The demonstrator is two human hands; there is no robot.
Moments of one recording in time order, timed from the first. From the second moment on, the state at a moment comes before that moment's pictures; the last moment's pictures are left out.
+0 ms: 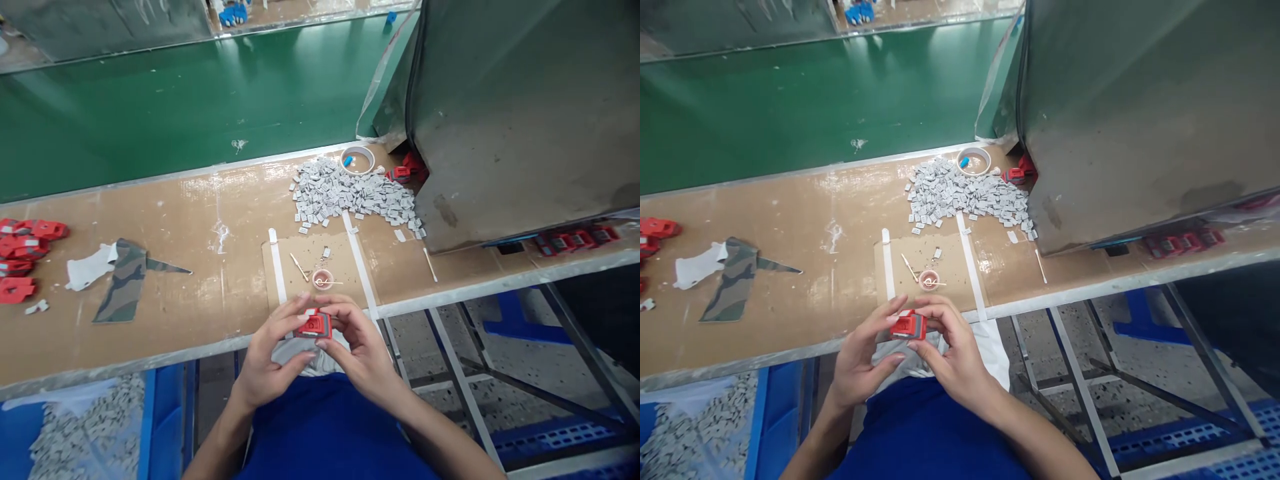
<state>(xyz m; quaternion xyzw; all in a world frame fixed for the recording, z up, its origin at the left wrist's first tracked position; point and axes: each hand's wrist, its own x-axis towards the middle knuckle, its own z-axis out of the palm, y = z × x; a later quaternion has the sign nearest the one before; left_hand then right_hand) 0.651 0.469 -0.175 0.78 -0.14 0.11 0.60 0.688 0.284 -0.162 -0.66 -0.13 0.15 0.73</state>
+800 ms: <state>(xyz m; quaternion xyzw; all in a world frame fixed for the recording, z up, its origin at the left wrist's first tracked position) 0.667 0.463 -0.141 0.77 -0.03 0.11 0.63 0.705 0.278 -0.148 -0.77 -0.28 0.01 0.58</state>
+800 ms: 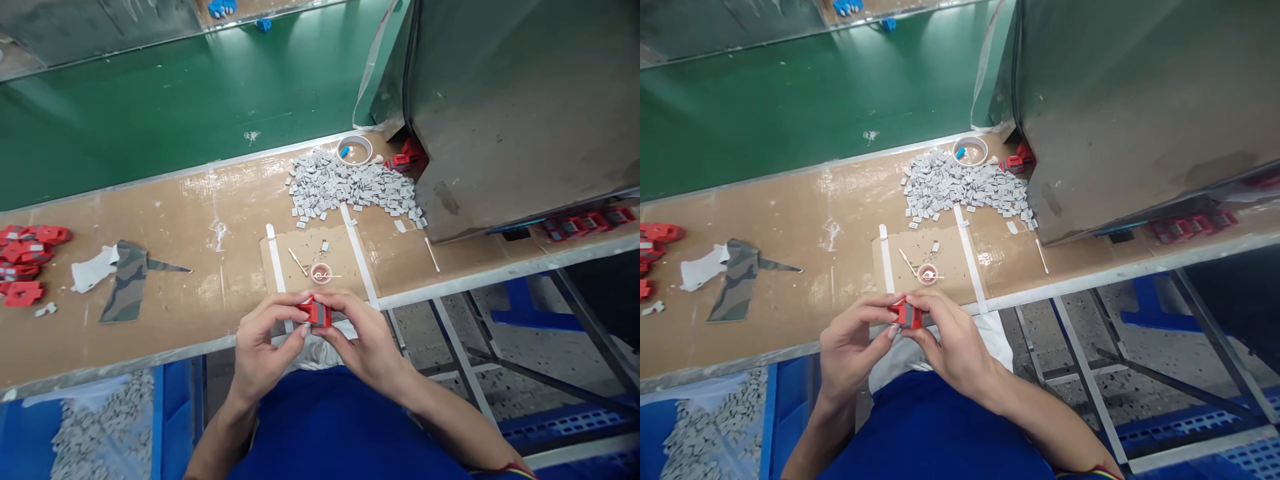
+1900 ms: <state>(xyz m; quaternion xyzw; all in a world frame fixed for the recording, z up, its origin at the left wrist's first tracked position) 0.665 0.468 -0.147 0.78 -0.01 0.07 0.62 0.718 0.272 -0.140 -0.76 -0.26 0.14 0.57</state>
